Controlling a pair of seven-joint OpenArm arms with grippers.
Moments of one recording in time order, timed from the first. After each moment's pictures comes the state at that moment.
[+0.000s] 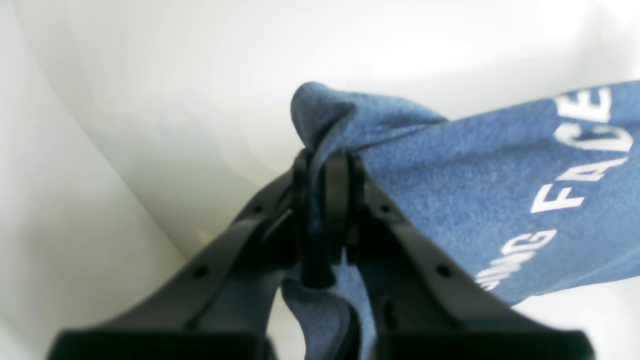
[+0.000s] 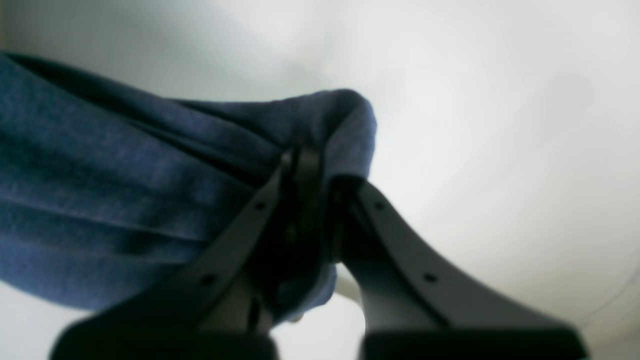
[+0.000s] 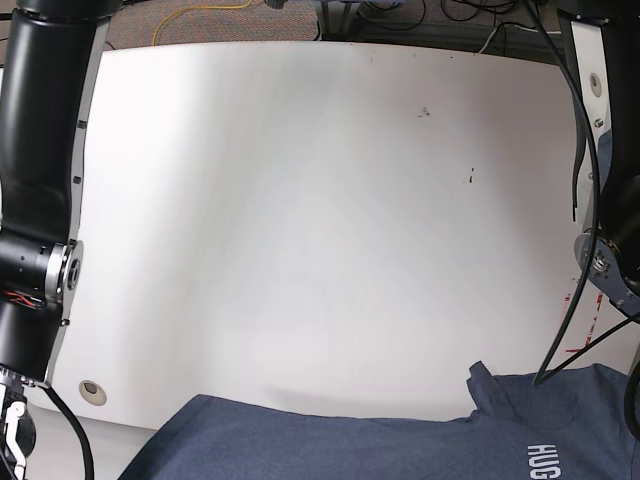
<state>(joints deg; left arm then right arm) -72.3 -20.4 -25.2 84.4 -22.4 -37.5 72.5 79.1 21.6 -6.5 62.2 5.3 33.1 -51.9</state>
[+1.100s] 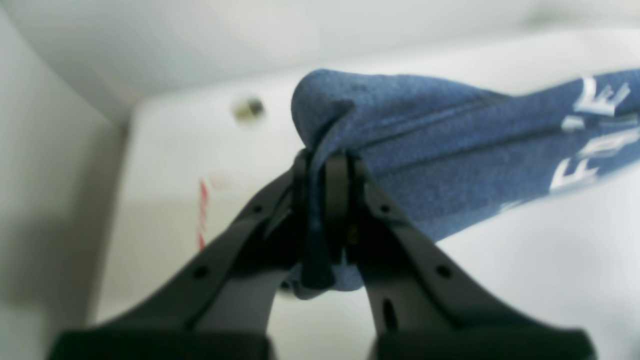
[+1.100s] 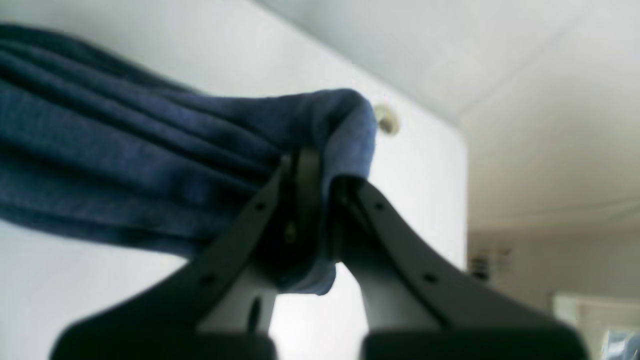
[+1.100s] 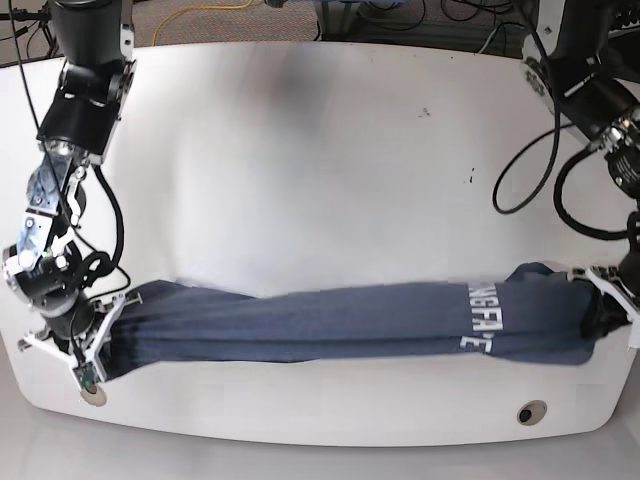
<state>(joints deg) -19.9 -19.5 -34.9 102.6 -36.4 -37.7 73.2 23.9 23.1 13.0 98.2 8.0 33.5 -59.1</state>
